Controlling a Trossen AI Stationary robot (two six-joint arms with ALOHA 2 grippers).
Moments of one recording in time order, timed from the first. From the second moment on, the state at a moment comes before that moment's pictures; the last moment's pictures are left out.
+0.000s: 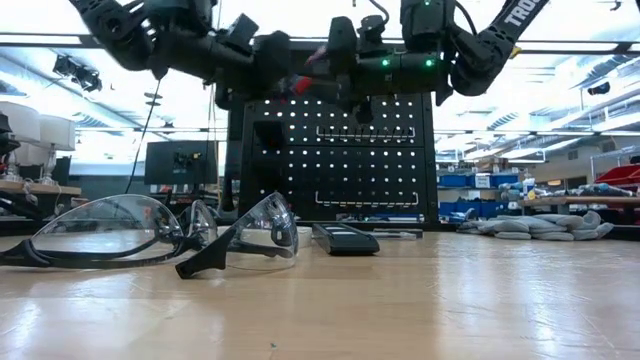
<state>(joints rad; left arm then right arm) 0.19 1.37 0.65 0.70 -0.55 -0.06 -0.22 1.74 0.88 0.96 0.09 0.23</state>
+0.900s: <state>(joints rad) 0.37 1.37 1.43 -0.38 -0.18 0.01 -0.22 1.35 0.88 0.33 0.08 0.08</state>
